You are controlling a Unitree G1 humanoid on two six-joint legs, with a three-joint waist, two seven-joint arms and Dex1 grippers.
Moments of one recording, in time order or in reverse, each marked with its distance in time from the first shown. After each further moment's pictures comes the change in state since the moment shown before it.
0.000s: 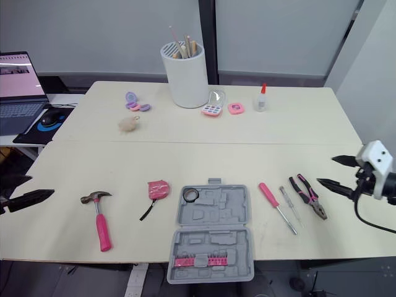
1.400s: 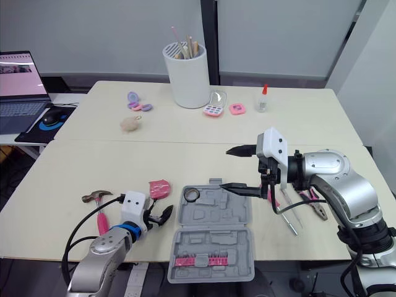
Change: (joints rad) left arm 0.097 -0.855 -0.499 -0.526 0.301 0.098 0.934; right arm -0.310 0.264 0.357 -0.432 0.134 0.267 -0.108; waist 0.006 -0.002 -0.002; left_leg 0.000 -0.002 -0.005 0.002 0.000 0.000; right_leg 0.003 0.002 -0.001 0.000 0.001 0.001
